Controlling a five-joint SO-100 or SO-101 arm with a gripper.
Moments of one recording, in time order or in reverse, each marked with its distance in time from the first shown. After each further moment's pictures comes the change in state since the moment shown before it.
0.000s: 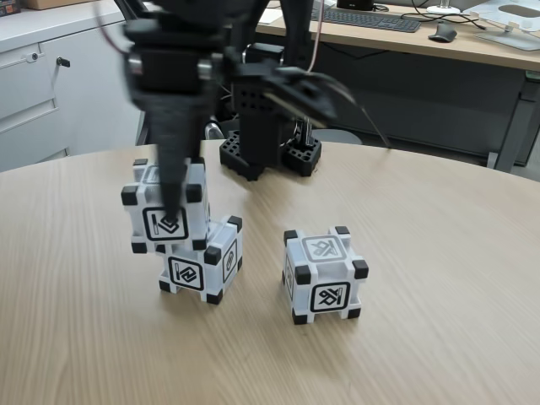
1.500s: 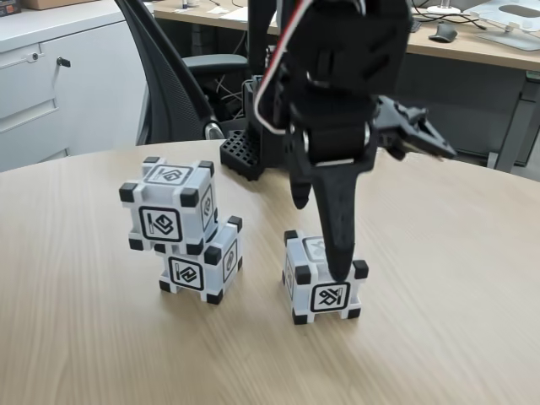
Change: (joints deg) arm -25.7 -13.2 0.0 -0.3 12.5
